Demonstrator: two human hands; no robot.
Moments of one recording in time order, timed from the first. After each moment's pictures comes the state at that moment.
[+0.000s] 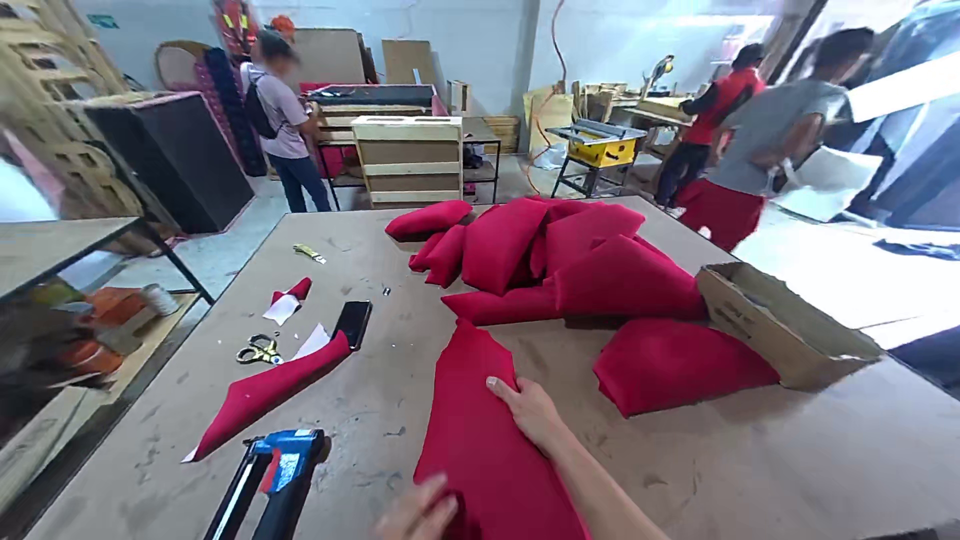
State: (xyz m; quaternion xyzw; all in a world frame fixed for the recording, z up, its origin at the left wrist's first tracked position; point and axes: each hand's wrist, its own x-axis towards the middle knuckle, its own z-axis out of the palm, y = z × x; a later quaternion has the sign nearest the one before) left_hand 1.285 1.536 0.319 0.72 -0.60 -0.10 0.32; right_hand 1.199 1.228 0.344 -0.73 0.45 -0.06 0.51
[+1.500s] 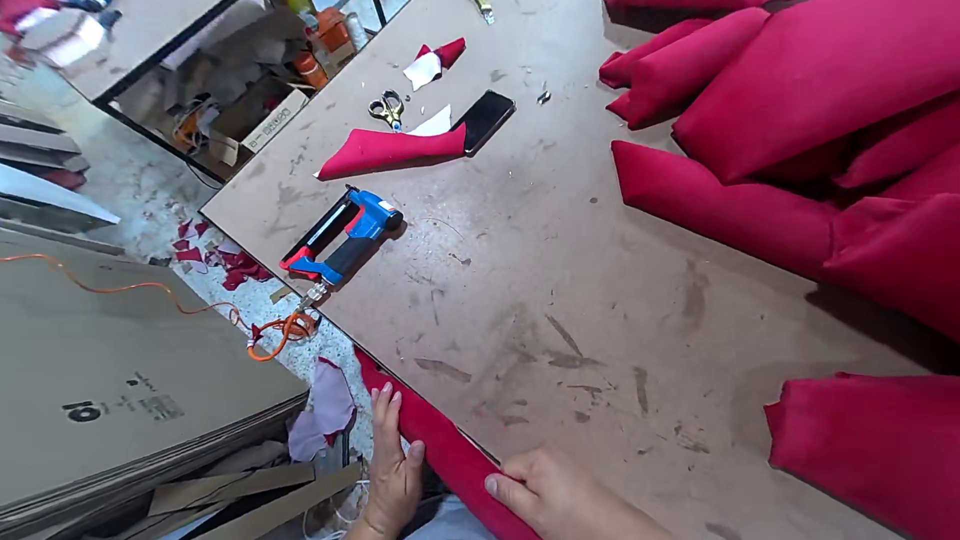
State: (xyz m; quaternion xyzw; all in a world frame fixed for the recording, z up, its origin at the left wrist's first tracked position) left_hand 1.091 1.541 0.172 0.91 -0.11 0.11 0.38; right_hand 1.108 1.252 0.293 -0.78 -0.13 0.42 0.45
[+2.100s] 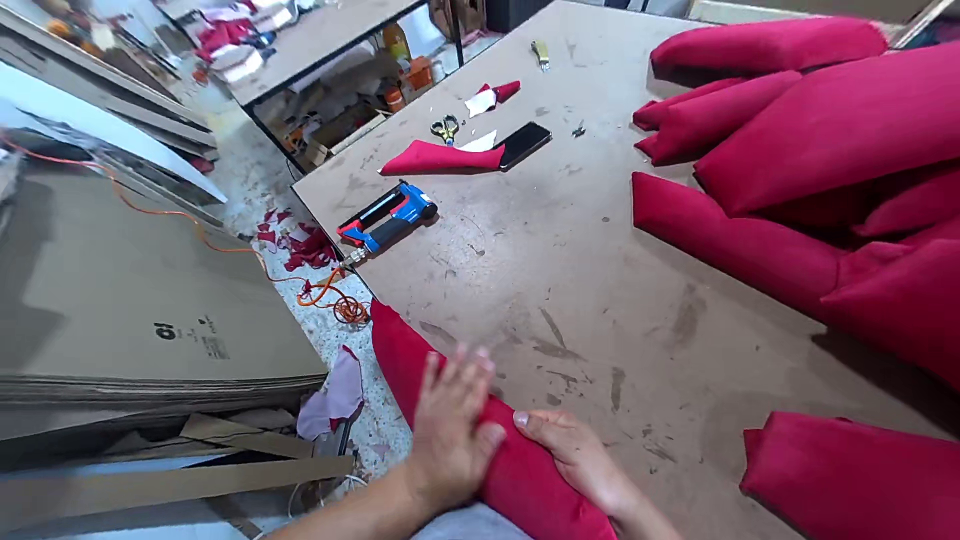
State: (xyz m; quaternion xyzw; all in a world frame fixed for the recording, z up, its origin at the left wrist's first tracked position) left_hand 1.076 1.409 0.268 0.93 -0.21 0.13 0.26; right_hand 1.085 1.188 0.268 -0.53 0.00 0.36 0.77
